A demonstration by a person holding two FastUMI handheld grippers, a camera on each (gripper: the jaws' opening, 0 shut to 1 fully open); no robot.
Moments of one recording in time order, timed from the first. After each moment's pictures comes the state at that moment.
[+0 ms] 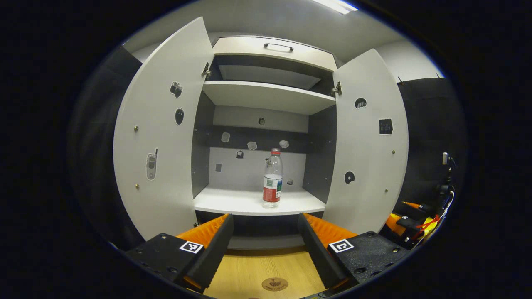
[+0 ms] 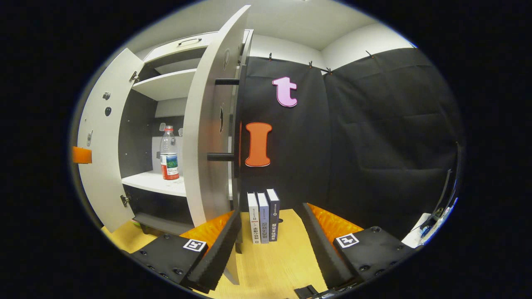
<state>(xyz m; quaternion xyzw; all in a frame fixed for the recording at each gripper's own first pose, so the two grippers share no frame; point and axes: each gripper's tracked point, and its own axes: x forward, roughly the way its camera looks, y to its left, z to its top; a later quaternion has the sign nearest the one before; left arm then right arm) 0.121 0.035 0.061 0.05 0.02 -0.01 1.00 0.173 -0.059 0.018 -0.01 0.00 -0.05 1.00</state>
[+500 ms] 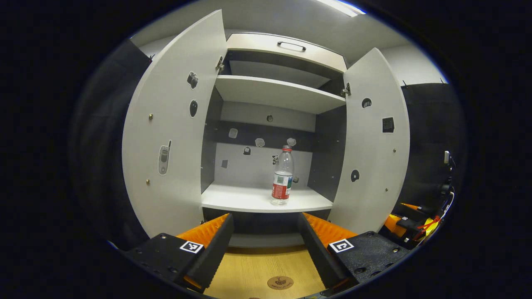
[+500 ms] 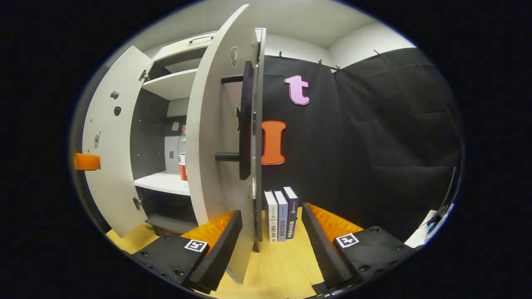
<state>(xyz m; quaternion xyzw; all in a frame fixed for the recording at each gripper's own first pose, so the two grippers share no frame) 0.119 0.062 0.059 0.03 0.02 -0.01 1.00 0.175 0.007 0.015 -0.01 0.01 -0.01 1.00</state>
